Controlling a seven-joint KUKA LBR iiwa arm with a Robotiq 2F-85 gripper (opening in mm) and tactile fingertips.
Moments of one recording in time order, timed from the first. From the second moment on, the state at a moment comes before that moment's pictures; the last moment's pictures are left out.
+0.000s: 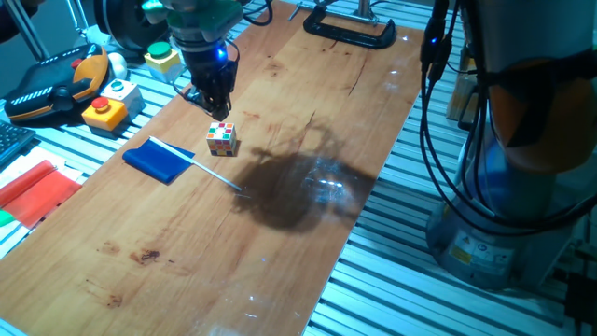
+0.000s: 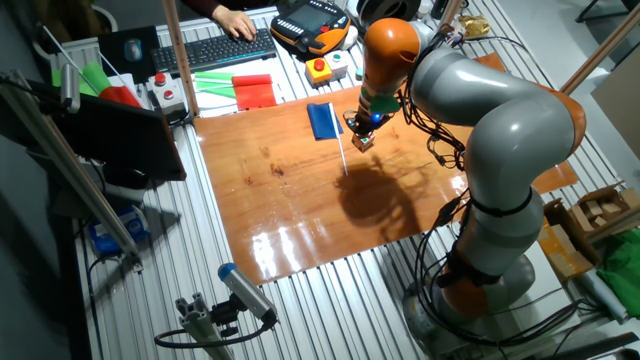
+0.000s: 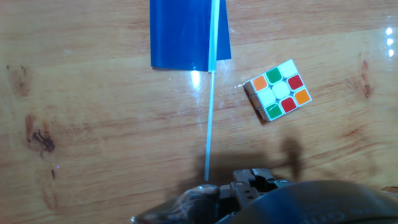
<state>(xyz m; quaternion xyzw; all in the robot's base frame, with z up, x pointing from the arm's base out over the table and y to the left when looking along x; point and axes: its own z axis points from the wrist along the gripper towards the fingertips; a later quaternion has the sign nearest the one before) 0.534 0.066 0.196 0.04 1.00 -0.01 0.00</state>
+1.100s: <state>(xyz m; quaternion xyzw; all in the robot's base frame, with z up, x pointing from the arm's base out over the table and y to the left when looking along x) 0.531 0.066 0.198 0.04 1.00 -0.01 0.00</state>
